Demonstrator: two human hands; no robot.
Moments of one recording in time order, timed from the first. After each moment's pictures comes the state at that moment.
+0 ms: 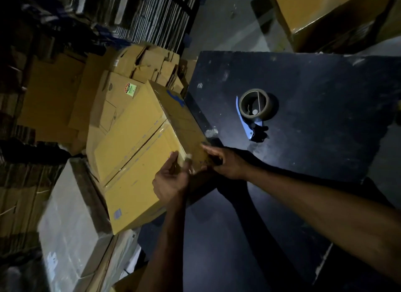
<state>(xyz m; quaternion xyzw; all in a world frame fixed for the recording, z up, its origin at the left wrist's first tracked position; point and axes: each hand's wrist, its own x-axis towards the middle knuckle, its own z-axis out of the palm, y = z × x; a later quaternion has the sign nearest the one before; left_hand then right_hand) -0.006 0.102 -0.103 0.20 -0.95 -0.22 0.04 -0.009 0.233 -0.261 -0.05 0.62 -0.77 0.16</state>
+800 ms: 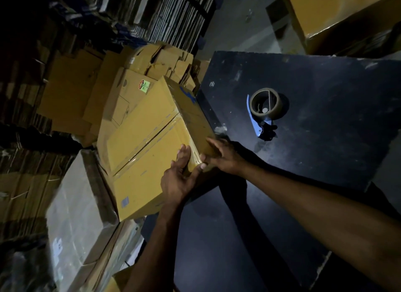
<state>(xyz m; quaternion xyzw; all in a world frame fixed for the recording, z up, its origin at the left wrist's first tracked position) 0.003 0.055 -0.107 -0.05 -0.99 -0.10 -0.08 -0.011 0.219 -0.229 0.03 0.66 -0.73 0.19</state>
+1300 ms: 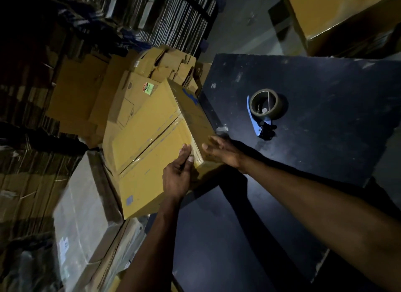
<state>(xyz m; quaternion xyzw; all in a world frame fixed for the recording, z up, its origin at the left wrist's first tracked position) -0.001 0.054 -0.103 -0.02 -0.96 -0.27 -0.07 -0.018 0.227 -0.221 0.06 0.56 -0.79 0.25</state>
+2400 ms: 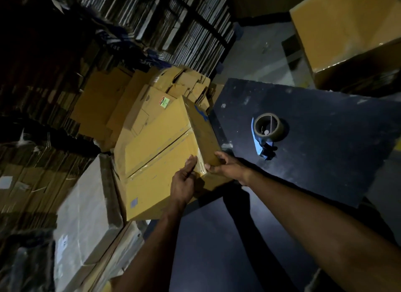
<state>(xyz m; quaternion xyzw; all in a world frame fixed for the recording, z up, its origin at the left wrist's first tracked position) 0.005 0.064 -0.106 0.01 -0.94 -0.31 -0.10 -0.012 0.243 -0.205 0.04 0.54 -0.80 0.27</state>
